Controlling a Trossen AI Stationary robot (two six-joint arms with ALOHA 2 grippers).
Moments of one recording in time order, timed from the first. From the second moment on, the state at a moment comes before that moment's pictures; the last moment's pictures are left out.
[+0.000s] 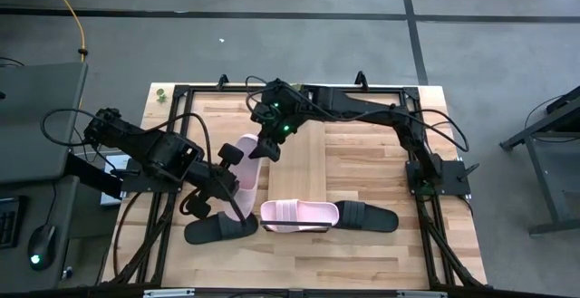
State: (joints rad) left arm -0.33 1.42 1.60 -1.36 -0.18 0.16; right arm -0.12 2.13 2.31 -0.85 -0.48 0.37
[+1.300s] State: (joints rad) left arm -0.33 1.42 1.60 -1.52 -0.40 -0.02; right arm -0.17 2.13 2.31 -0.90 -0.32 0.25
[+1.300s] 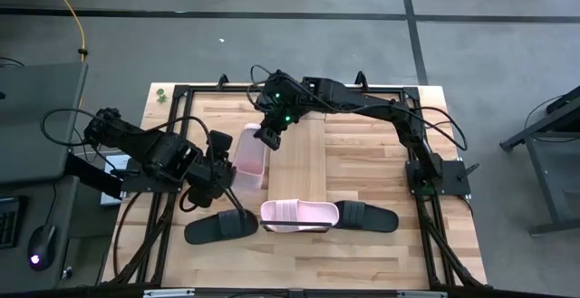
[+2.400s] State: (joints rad) left arm 0.28 1.12 1.60 -0.99 -0.29 0.30; right arm -0.33 1.71 2.31 -0.83 -0.16 0.21
